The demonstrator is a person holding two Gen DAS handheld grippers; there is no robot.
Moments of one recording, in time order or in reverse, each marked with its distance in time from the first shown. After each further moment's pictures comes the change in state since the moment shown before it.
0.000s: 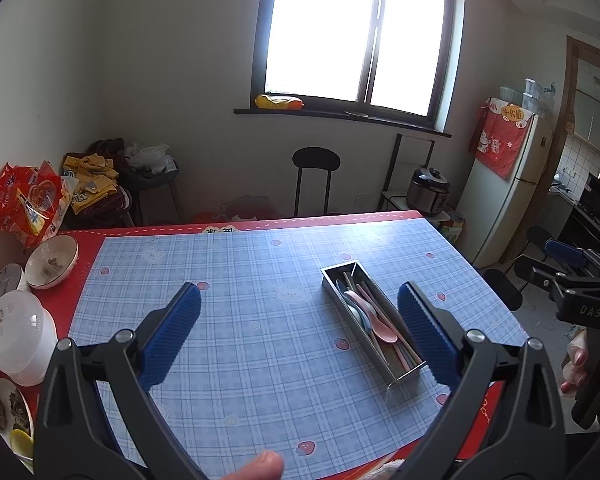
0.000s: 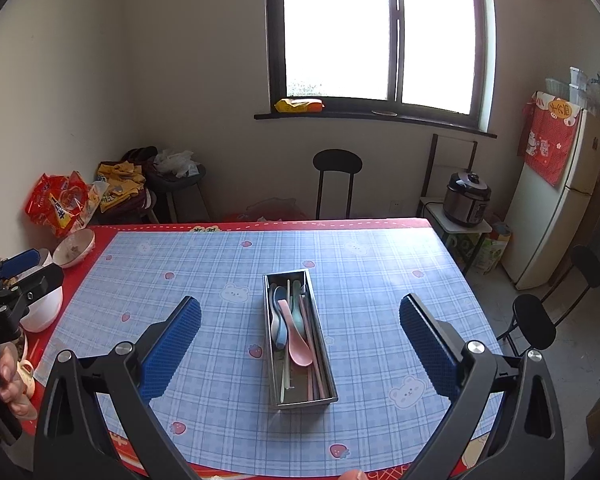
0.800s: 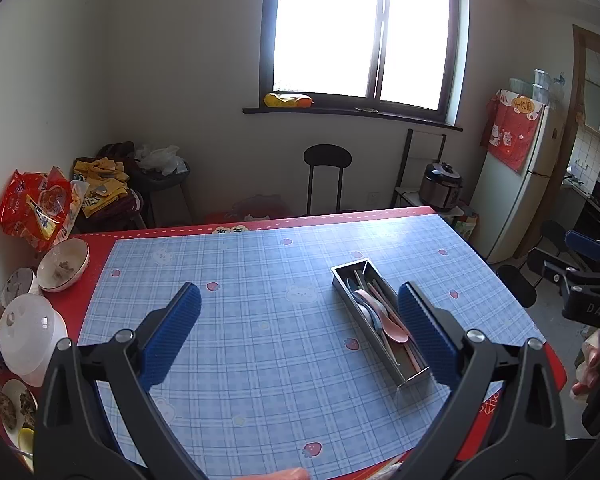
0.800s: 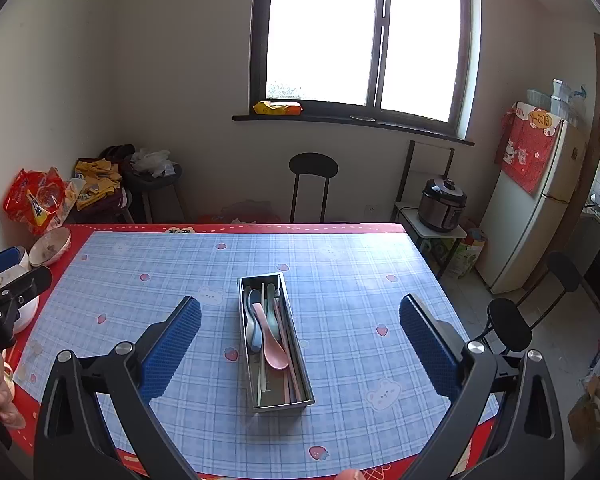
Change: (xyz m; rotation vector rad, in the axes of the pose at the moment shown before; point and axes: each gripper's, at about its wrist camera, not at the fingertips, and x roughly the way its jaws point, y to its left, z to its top) left arm 0.012 -0.009 0.001 0.023 0.019 0.057; right arm -0.005 0.003 0.000 -0.003 -0.001 -0.100
